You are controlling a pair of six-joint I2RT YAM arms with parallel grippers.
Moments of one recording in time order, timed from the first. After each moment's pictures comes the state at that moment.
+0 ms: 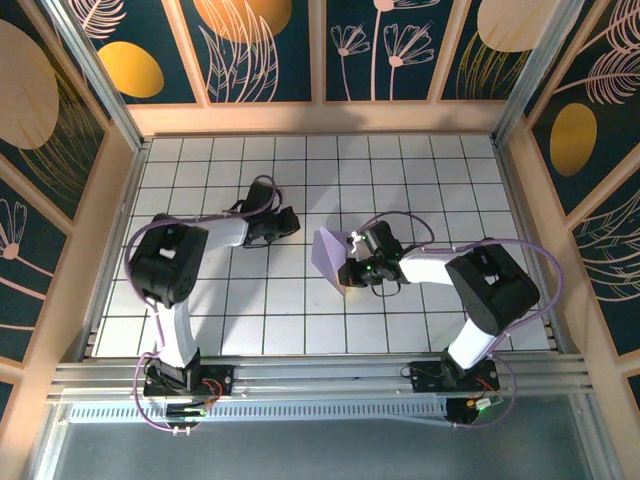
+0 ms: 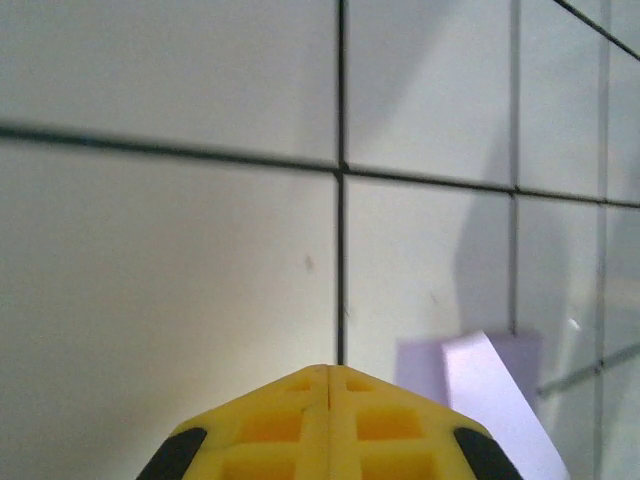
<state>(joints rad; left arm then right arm) -0.43 1.88 1.01 0.03 0.33 -0.72 0.61 1.66 0.68 -0.04 -0.49 0.50</state>
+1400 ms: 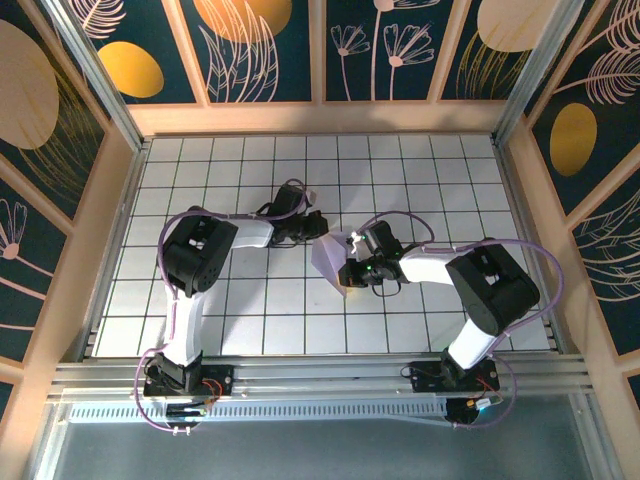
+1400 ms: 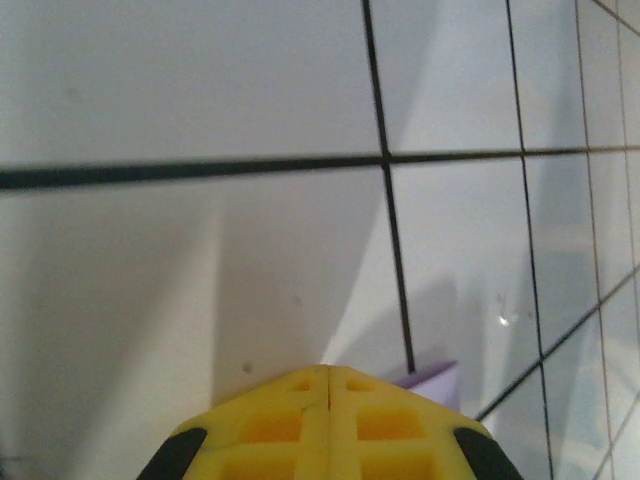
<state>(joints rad) -0.53 2.10 1.18 0.15 0.39 -0.72 0.61 1.67 0.68 -0.06 -0.49 0.49</state>
